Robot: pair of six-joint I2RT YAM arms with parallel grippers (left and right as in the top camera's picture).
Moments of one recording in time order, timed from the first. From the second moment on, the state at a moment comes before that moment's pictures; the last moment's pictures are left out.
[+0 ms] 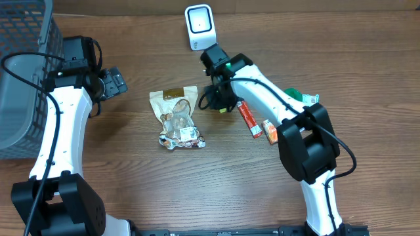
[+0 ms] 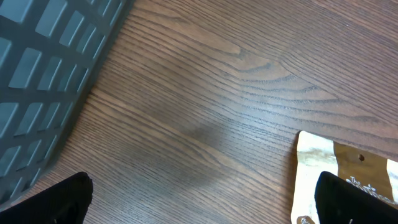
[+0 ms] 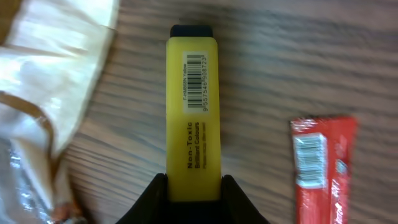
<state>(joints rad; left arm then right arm) 0.13 1.67 1.40 -0.86 -0.15 -0.33 0.56 2.23 1.83 -1.01 -0.04 0.28</state>
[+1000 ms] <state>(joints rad) 0.13 1.67 1.40 -0.86 -0.15 -0.33 0.50 2.23 1.83 -1.14 -0.06 0.31</state>
